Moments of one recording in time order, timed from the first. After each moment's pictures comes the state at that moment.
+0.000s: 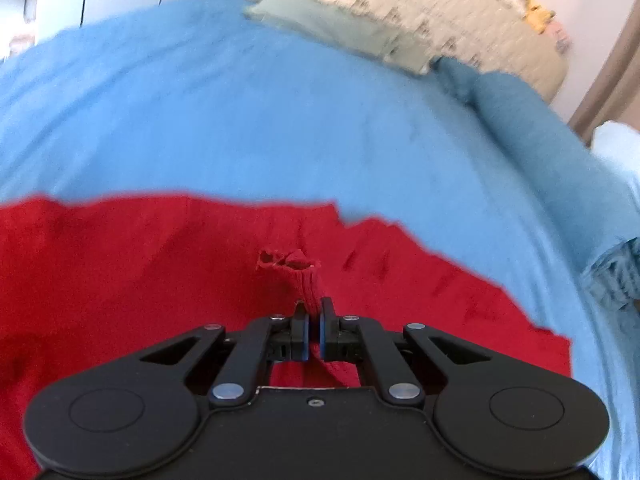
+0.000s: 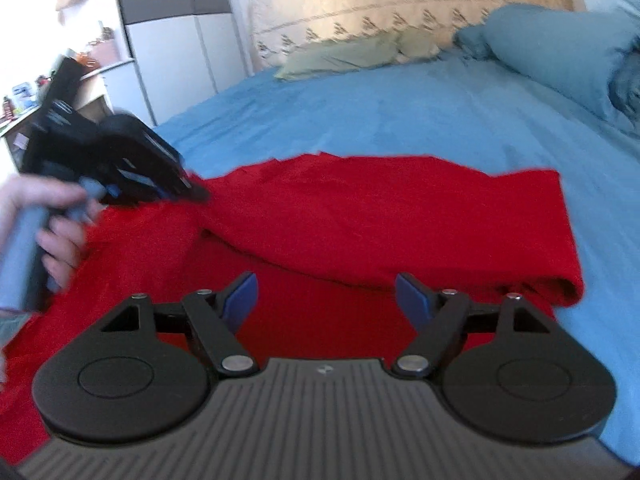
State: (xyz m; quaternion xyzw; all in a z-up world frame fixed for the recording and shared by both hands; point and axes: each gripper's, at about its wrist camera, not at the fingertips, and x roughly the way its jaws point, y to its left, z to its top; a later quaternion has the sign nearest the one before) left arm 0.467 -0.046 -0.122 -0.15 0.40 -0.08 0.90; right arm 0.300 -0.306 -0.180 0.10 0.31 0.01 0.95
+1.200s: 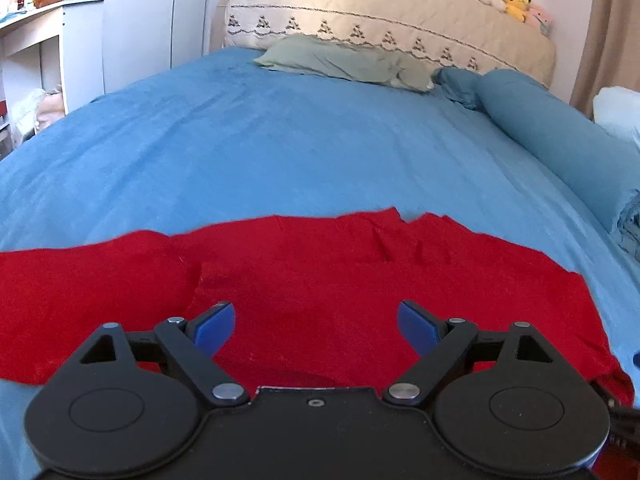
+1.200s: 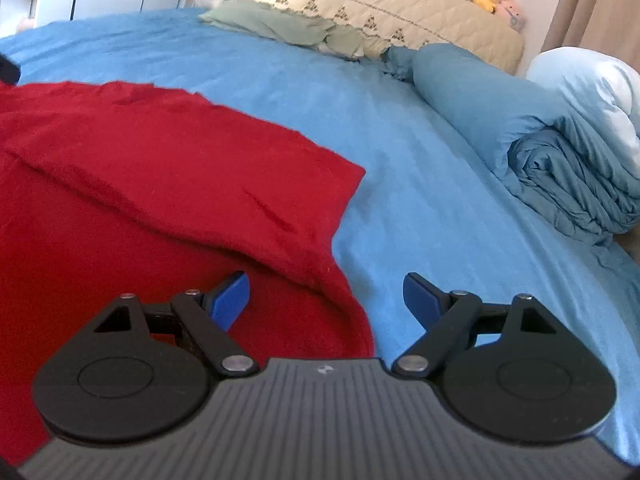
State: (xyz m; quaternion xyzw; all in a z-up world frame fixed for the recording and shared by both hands) left arm 0.418 -0.009 -0.138 -0.05 0.35 -0.05 0.93; right arm 0.306 -0.316 -0.205 -0.12 0.33 -0.15 0.92
